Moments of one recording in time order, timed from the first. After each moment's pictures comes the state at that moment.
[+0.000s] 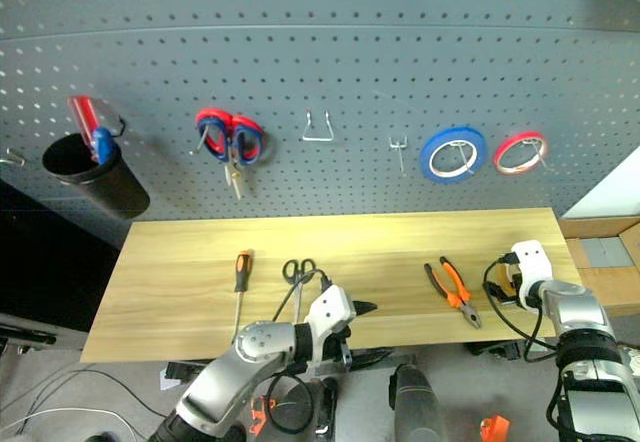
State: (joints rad) left arm -0.09 0.33 -0.46 -0.28 -0.13 0.45 -0.74; right arm -0.46 -0.61 -0.09 0.67 0.10 0.54 0.56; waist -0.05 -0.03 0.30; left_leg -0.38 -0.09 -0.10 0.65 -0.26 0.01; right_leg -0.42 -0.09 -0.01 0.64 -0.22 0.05
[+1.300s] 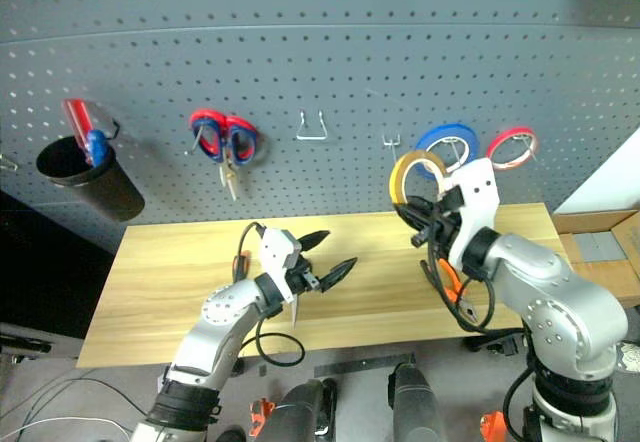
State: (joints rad) left arm -0.21 0.24 -0.13 -0.03 -0.21 0.14 -0.64; right arm -0.43 -0.41 -0.15 -0.64 0.65 1.08 0.30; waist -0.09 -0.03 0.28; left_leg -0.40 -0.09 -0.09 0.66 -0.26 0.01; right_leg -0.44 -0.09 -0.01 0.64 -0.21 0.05
